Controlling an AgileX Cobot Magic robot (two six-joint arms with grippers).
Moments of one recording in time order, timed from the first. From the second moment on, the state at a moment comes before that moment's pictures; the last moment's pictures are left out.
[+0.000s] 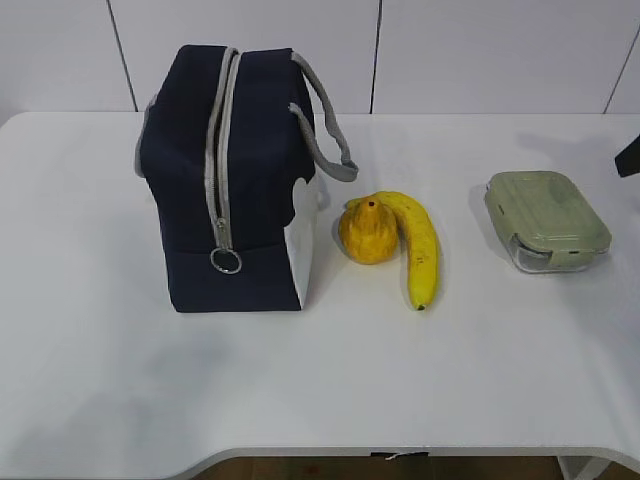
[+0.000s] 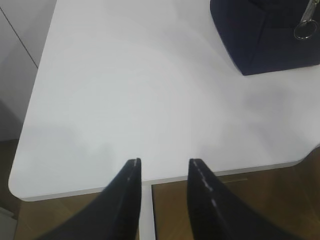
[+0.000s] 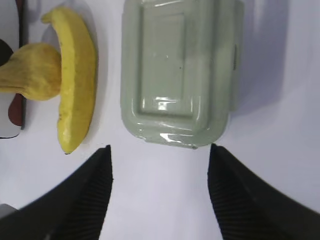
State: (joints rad) left arm -0.01 0.01 -0.52 -0.10 1.12 0.12; right arm -0.40 1.83 -1.47 0.66 1.21 -0.60
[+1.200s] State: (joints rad) left arm -0.01 0.01 -0.52 -0.10 1.12 0.12; right arm -0.40 2.01 -1.59 0.70 1.21 -0.62
